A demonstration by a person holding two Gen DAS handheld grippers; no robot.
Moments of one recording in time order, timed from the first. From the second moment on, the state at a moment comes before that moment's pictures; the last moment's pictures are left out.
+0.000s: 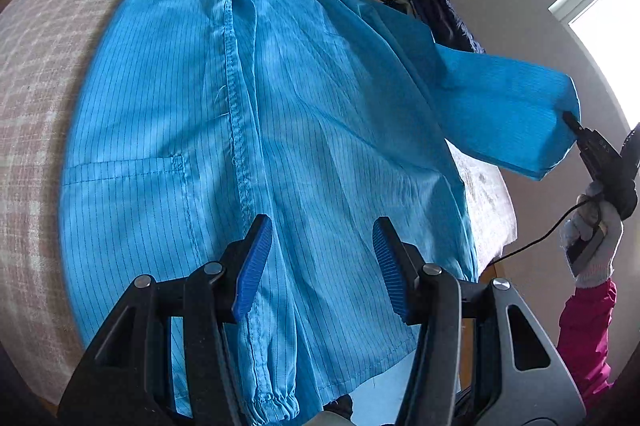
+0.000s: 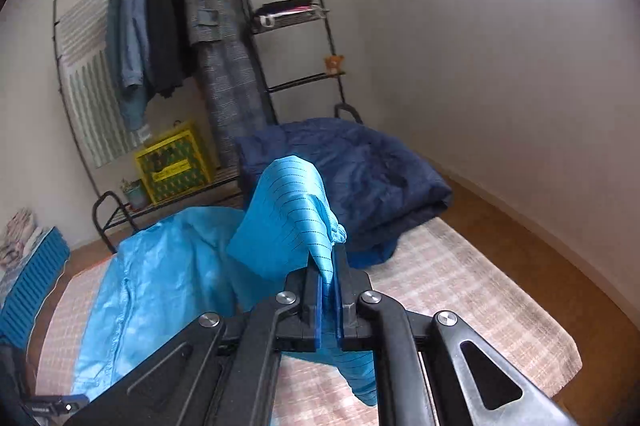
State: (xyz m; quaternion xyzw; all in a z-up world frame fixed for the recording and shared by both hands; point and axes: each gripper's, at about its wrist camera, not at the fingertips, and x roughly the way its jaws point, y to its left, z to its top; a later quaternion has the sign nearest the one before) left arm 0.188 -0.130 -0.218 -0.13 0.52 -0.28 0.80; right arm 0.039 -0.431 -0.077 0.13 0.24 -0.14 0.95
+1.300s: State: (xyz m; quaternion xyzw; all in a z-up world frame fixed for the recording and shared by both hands) left arm 0.173 -0.148 -0.233 -0.14 0.54 -0.31 0.77; right arm -0.001 -0.315 -0.188 0.13 0.43 0.23 0.87
